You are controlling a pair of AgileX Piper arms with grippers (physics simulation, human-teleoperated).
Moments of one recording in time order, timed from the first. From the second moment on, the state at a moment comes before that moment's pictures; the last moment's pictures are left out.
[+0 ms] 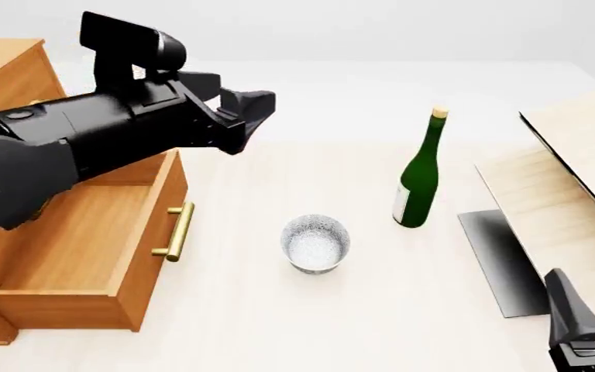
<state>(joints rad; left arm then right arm) -0.66 1.17 -1.03 0.13 -0.04 0.00 0.00 -0.01 0.00 -0.01</state>
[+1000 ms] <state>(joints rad) -0.70 1.49 -1.23 0.33 -0.13 0.00 0.00 -0.01 0.00 -0.01</state>
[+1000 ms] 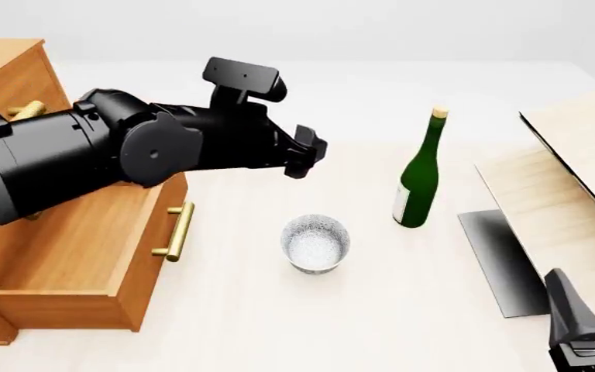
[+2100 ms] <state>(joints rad) -0.79 1.74 -1.35 0.41 -0.23 0.00 0.00 -0.01 0.00 -0.01</state>
